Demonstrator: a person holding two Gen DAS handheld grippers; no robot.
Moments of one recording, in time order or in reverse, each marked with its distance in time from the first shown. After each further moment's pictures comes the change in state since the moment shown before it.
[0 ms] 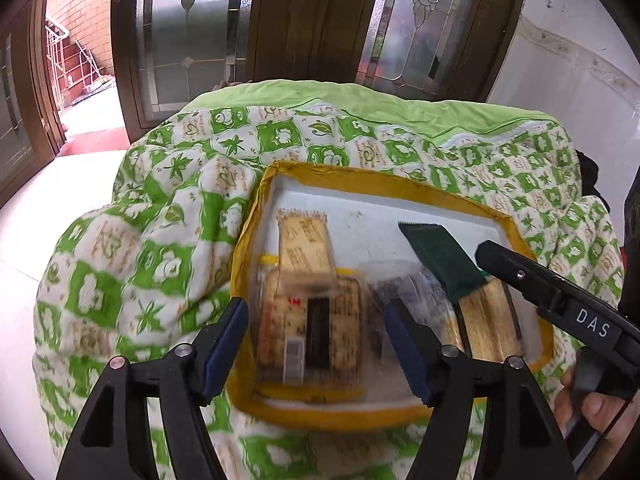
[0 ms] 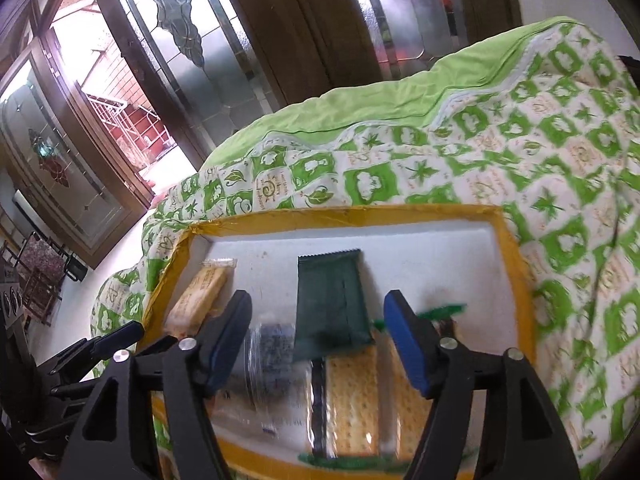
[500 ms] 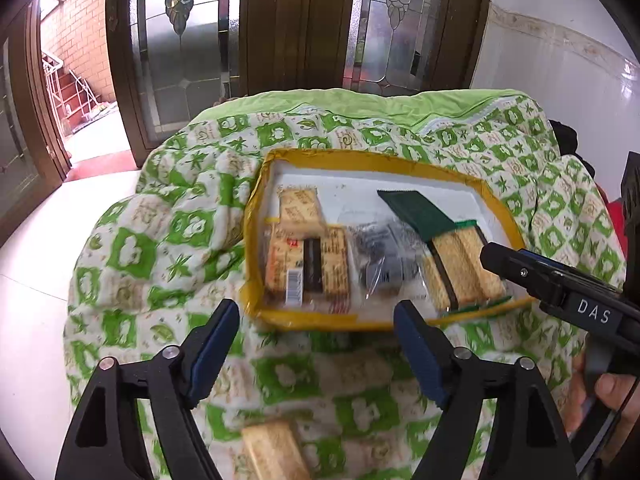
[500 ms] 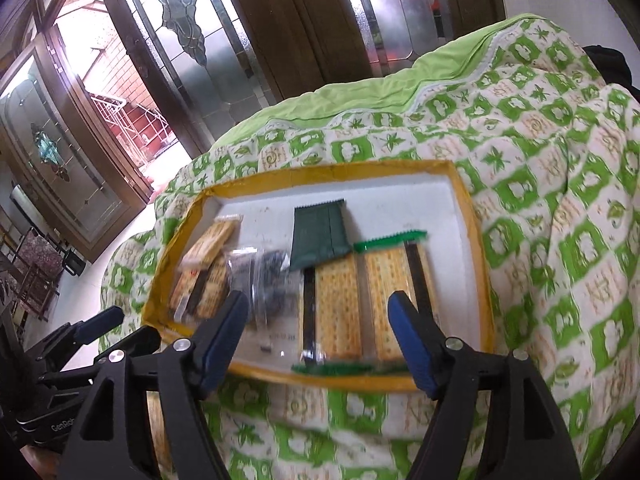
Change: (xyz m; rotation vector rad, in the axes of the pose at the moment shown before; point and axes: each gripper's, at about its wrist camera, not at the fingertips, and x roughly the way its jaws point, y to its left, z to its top) left arm -0.049 -0.013 -0.047 0.089 -0.039 0.035; right arm -0.048 -0.002 -0.049 -0.006 0.001 -0.014
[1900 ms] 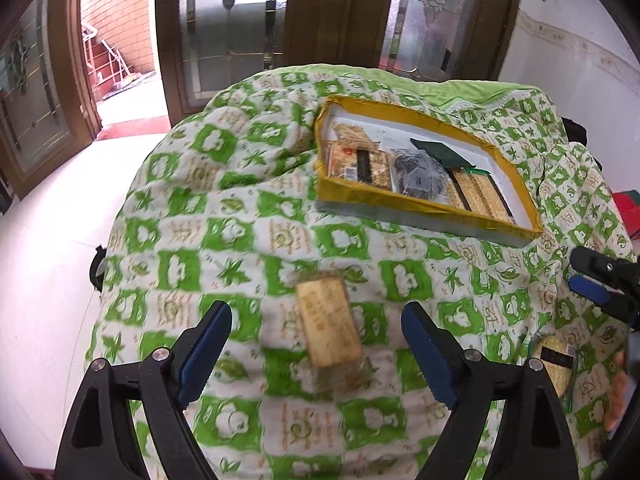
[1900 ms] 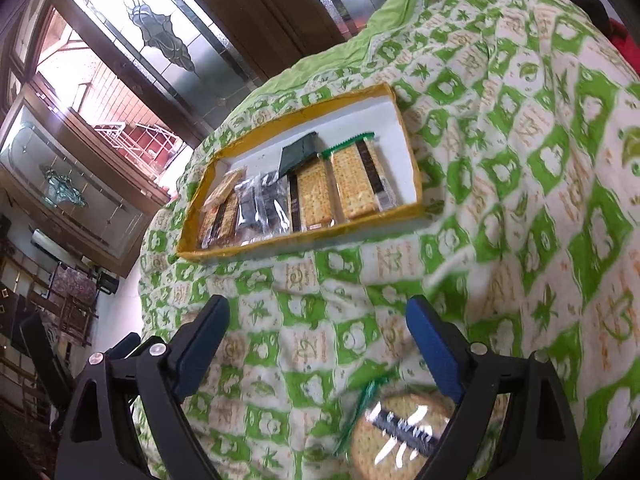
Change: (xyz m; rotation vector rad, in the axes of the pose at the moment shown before) left arm -0.051 0.034 -0.091 -0.113 0.040 0.061; right arm -0.074 -0.039 -0.077 0.192 0.090 0.105
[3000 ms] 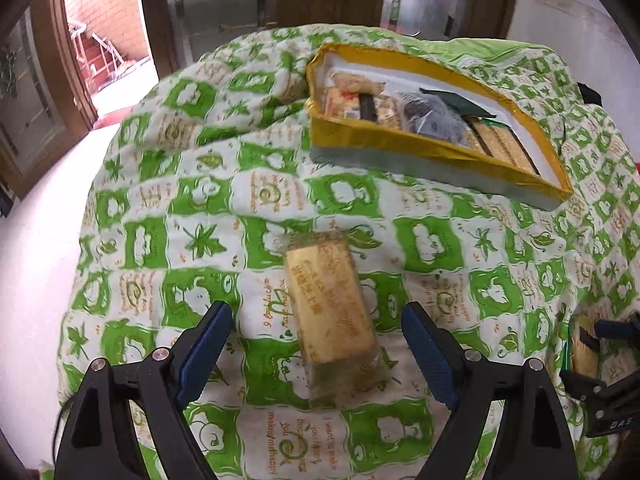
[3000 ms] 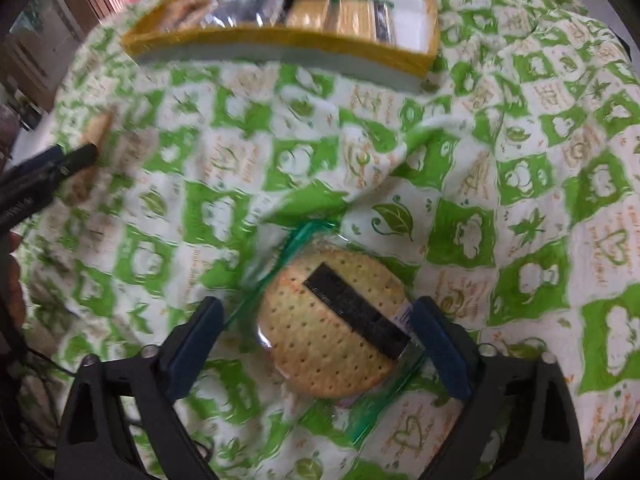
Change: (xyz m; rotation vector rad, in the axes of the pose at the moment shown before) left arm 0.050 -0.010 -0.012 0.039 0.106 0.036; right arm 0.046 0.008 -0.069 -0.384 0.409 -0.391
